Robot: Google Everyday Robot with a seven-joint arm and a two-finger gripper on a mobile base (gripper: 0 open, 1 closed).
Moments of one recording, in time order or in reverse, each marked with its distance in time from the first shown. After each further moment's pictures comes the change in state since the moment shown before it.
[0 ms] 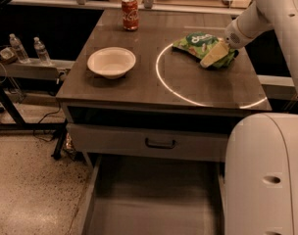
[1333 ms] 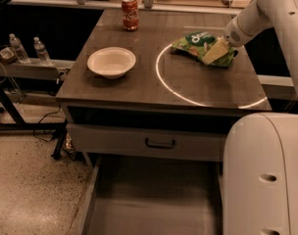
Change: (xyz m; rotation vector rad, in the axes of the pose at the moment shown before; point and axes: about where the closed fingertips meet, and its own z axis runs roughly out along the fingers) arm -0.003 -0.001 -0.005 0.000 -0.001 0.000
